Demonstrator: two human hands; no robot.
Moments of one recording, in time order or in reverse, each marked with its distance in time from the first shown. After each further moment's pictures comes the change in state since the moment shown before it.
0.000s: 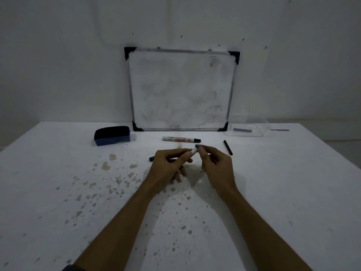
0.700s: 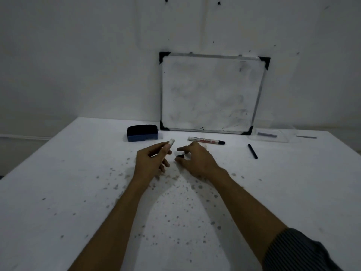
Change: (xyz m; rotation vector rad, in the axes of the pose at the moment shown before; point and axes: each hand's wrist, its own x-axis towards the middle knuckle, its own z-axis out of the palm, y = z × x) left_hand -0.021 -0.011 -0.108 -0.039 0.378 -0.056; right_hand 0.035 -0.005 0.114 -0.775 -0.517 -0.150
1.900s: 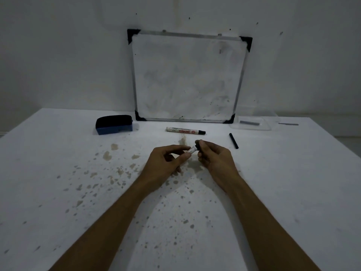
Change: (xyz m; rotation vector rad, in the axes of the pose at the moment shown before) left_hand -0.022 -0.011 0.087 0.183 -0.366 0.070; right_hand -0.074 0.065 -0.052 1.257 0.239 0.347
